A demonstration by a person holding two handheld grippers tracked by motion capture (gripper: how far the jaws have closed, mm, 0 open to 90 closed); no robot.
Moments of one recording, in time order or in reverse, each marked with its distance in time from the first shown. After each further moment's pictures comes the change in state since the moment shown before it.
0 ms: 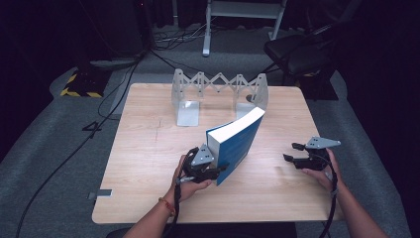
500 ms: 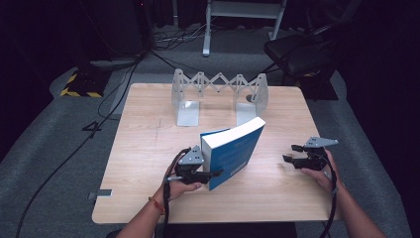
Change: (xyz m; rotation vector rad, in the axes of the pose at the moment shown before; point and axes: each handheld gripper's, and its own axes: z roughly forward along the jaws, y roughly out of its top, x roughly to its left) left arm 0.012 -0.006 -0.015 -0.043 -0.129 -0.009; right arm -0.005 -0.006 0.010 0.033 0.011 0.053
